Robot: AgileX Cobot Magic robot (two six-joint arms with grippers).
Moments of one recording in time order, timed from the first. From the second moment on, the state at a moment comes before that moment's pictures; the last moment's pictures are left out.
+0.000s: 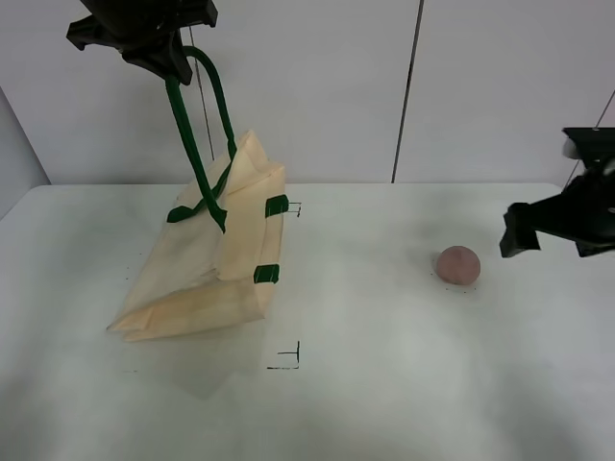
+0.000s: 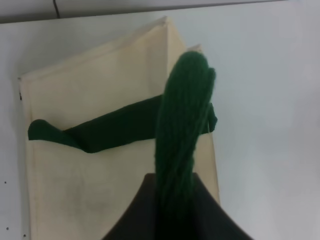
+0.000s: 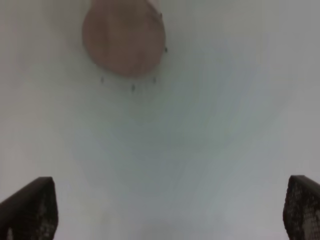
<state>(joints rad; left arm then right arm) -0.29 1.92 -2.15 -0.06 1.19 -0.18 0.02 1.52 -1.03 0.02 0.79 -0.03</state>
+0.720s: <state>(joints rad) -0.29 1.92 -2.15 -0.06 1.19 -0.18 0.07 2.09 -1.36 0.06 0.72 -0.07</state>
